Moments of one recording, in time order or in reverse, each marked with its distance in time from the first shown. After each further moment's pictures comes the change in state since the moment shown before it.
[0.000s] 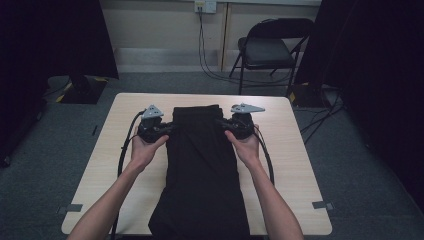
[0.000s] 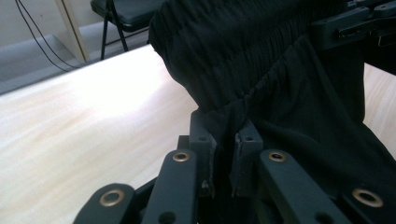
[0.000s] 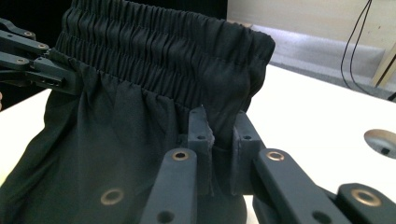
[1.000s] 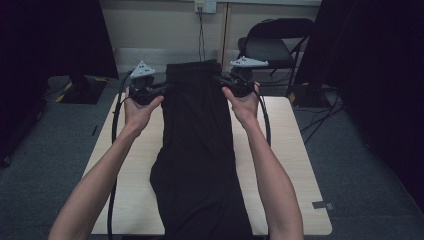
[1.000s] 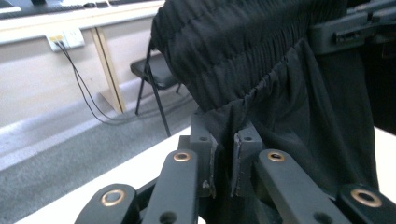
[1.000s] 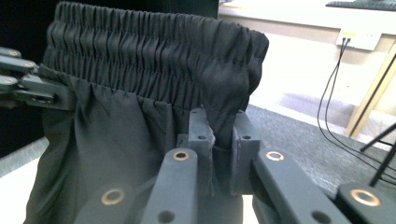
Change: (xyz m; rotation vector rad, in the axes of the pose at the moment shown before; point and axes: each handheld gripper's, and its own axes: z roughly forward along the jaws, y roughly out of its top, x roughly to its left) left arm 0.019 0.094 -0.029 -0.141 0.077 0.068; right arm -0.010 0.118 -0.005 -0.121 -0.041 -0.060
